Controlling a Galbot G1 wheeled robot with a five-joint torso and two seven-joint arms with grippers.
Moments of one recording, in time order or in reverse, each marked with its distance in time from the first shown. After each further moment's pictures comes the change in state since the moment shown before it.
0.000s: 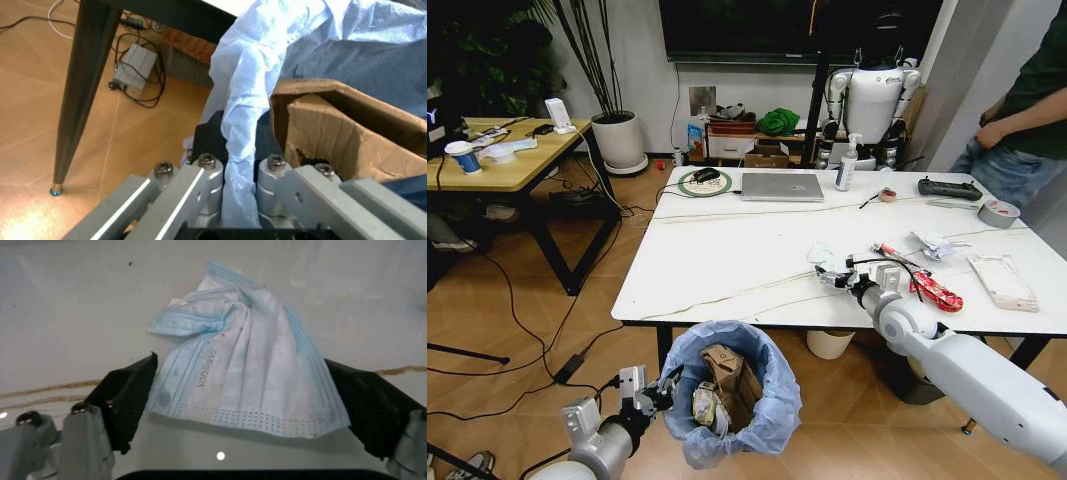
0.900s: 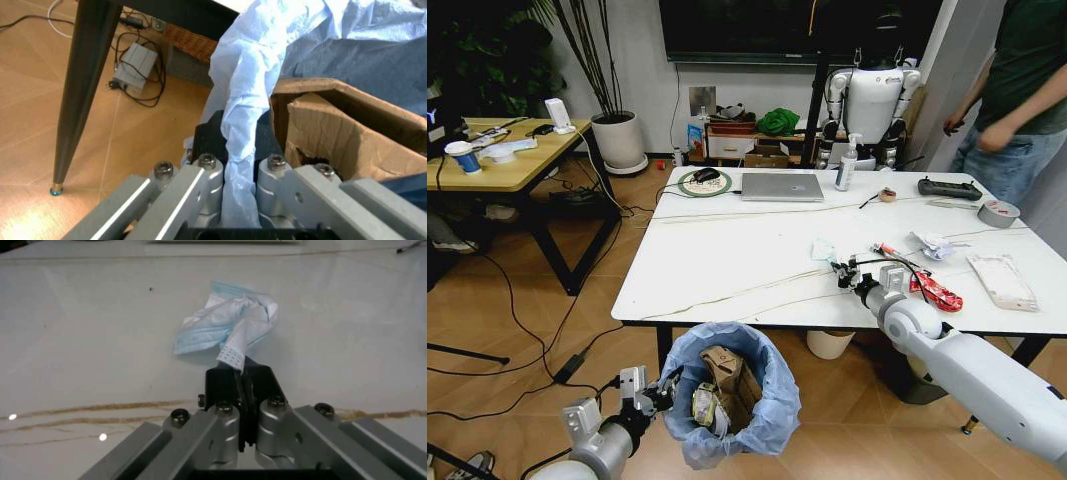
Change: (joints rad) left arm -0.010 -0.001 0.010 0.013 0.005 -0.002 0.003; right arm 0.010 -0.015 0.004 -0.006 -0.034 0.073 -0.088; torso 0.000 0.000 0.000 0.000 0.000
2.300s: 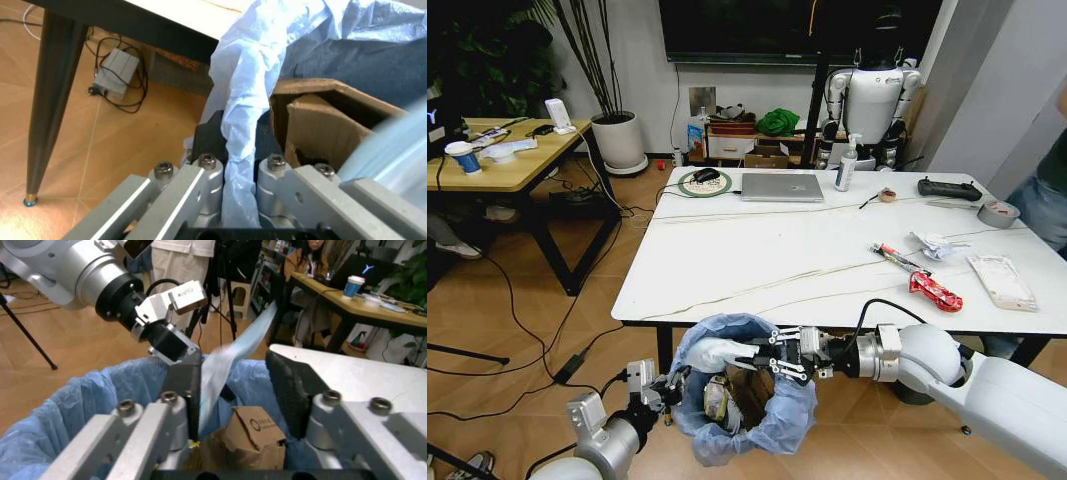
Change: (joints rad) left arm -0.010 -0.001 0.015 -0.049 -0.021 0.009 -0.004; right arm -0.077 -0.214 -0.111 0.453 -0.303 0.307 -0.819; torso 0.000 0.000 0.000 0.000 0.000
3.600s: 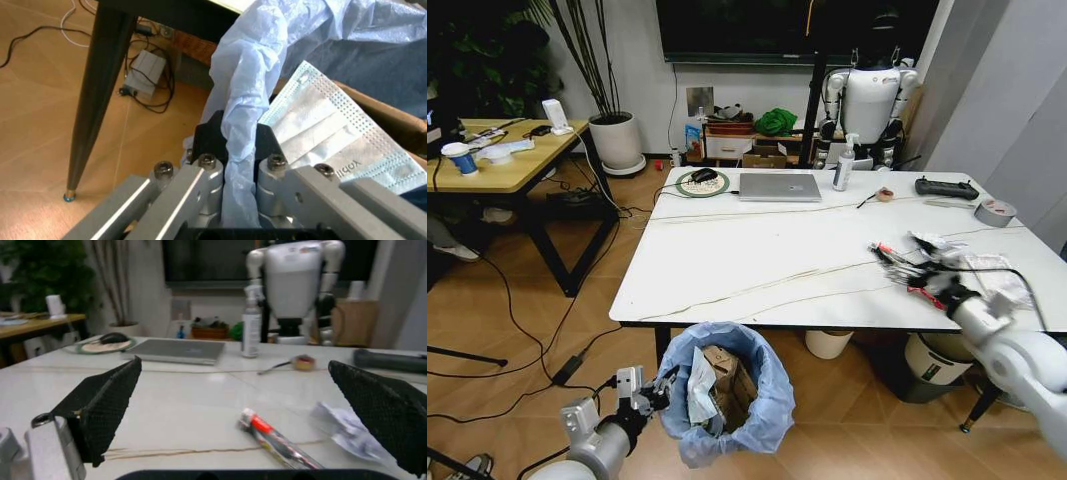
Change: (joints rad) left arm 0.007 -0.012 -0.037 0.071 0.055 -0.013 0.018; right arm -0.712 0.231 1.060 -0.060 0.140 -0.149 0.605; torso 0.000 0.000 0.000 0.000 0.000
